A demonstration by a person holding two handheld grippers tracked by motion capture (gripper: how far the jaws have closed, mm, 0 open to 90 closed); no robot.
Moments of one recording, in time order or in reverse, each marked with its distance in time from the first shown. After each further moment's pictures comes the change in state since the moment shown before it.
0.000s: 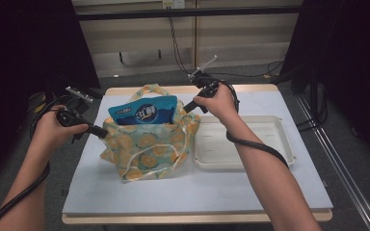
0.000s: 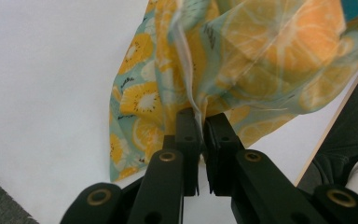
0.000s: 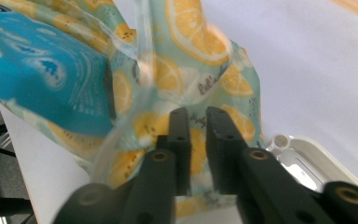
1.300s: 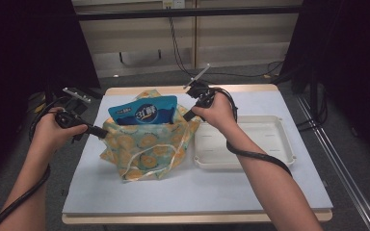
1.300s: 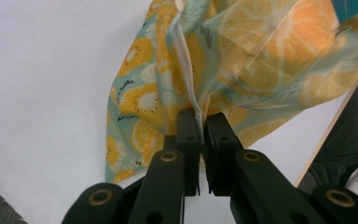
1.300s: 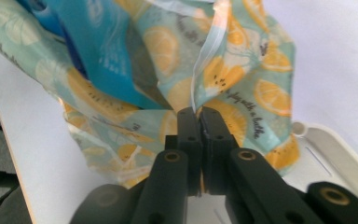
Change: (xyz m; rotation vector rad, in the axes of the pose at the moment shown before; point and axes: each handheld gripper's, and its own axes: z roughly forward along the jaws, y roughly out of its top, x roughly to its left) left arm 0.000 -0.008 0.000 -0.039 -0.006 -0.034; right arm 0.019 -0.013 0.008 0.047 -0.030 -0.103
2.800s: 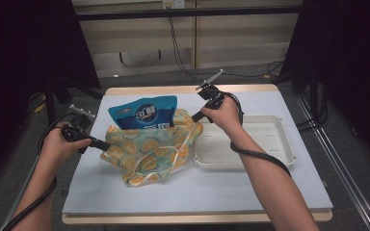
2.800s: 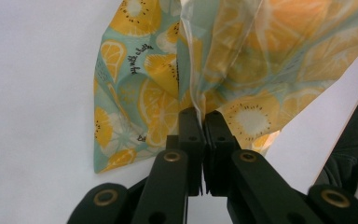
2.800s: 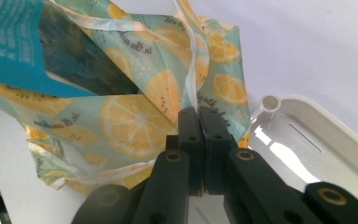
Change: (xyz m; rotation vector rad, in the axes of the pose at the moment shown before) left arm 0.015 -0.032 0.039 0.024 -0.025 -0.039; right arm -0.037 -0.025 0.018 -0.024 0.009 0.153
